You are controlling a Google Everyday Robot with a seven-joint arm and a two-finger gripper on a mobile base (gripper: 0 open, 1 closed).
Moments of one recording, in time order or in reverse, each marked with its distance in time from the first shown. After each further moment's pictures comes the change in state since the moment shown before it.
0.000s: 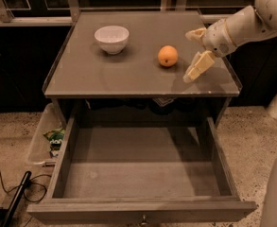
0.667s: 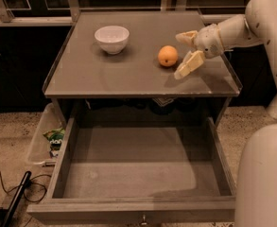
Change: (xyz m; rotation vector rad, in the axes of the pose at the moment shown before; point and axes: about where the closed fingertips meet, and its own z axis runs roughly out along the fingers) arm -0.008 -0.018 0.032 -0.072 -0.184 0.045
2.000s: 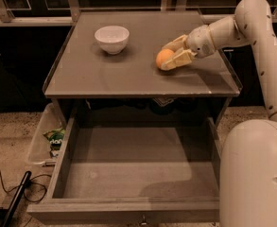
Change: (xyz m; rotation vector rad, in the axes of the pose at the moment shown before) arm -0.005 -0.012 0.025 -0.042 -0.039 0.017
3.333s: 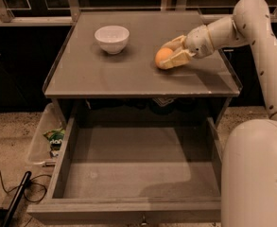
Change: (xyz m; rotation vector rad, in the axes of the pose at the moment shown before) arm -0.001 0.002 0.003 -0.003 0.007 -0.005
